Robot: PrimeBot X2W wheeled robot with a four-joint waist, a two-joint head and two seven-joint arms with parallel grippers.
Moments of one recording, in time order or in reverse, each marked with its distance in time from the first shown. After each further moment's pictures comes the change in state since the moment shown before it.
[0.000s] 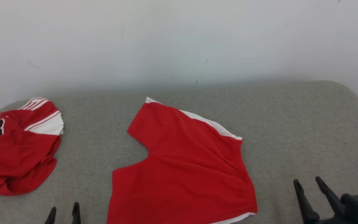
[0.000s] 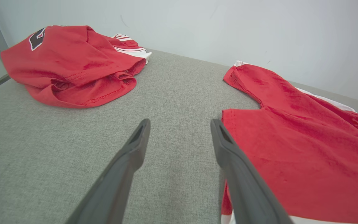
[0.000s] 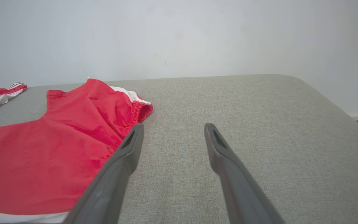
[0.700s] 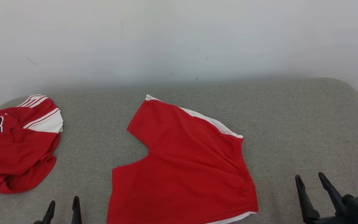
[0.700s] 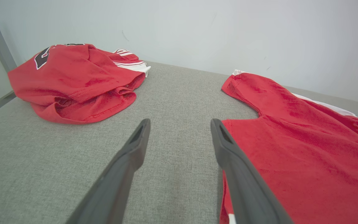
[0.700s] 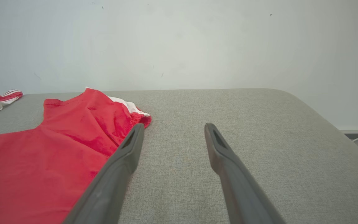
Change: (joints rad) left arm 0.024 -0.056 0.081 -0.072 0.126 0.000 0.022; right arm 0.055 0.073 -0.112 -0.059 -0.138 0.000 -0.001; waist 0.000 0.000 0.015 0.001
